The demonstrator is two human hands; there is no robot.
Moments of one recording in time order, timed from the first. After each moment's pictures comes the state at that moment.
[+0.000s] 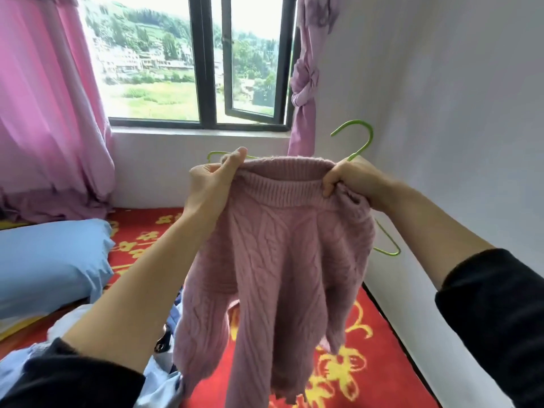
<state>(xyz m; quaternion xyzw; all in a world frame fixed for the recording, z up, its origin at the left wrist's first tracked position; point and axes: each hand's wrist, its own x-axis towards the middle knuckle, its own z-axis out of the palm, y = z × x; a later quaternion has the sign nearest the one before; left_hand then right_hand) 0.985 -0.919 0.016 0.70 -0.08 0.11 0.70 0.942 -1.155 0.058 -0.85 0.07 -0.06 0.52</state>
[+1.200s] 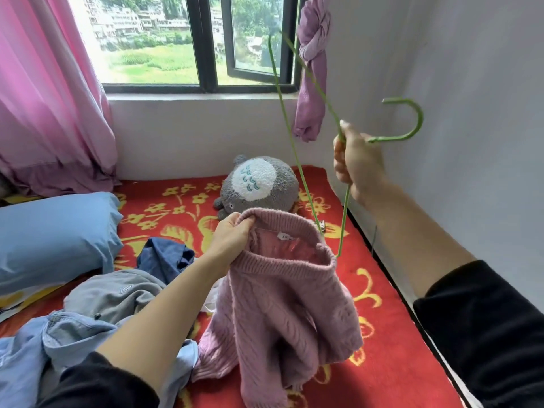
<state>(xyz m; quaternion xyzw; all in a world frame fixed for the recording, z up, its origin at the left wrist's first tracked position) 0.996 -0.949 -0.135 0.78 0.00 -0.08 0.62 0.968 -1.153 0.001 -0.65 0.10 -0.21 0.72</state>
